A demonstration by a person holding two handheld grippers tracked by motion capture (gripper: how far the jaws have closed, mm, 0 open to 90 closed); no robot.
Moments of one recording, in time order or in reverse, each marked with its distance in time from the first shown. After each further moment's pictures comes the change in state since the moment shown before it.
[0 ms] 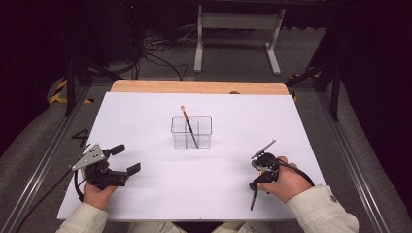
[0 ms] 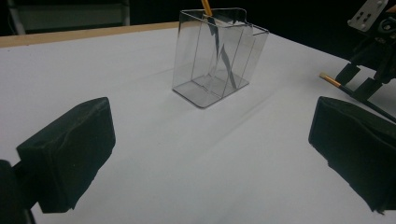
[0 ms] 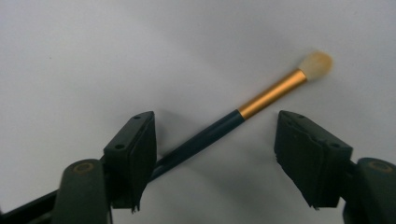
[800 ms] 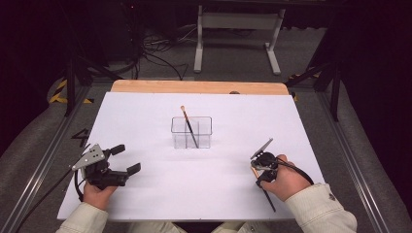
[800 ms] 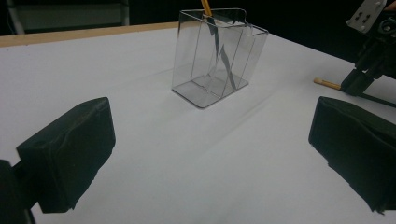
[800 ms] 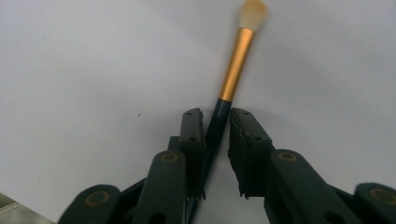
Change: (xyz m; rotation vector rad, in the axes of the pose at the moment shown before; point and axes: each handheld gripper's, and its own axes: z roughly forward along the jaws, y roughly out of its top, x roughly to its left) left arm 0.000 0.000 0.000 0.001 -0.001 -0.003; right arm 0.000 0.005 -0.005 0.075 -0.020 -0.052
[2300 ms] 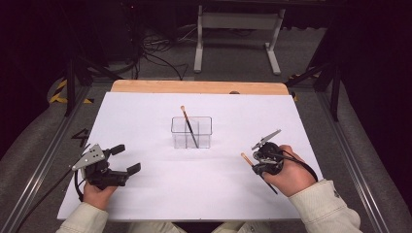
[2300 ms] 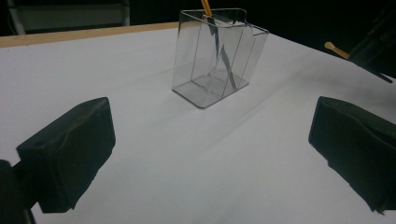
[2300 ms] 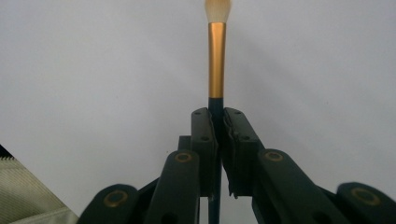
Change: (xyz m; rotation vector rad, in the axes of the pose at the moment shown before) left arm 0.000 0.000 0.000 -0.002 0.002 0.002; right arm 0.005 0.004 -0.048 -0.249 0.016 -0.109
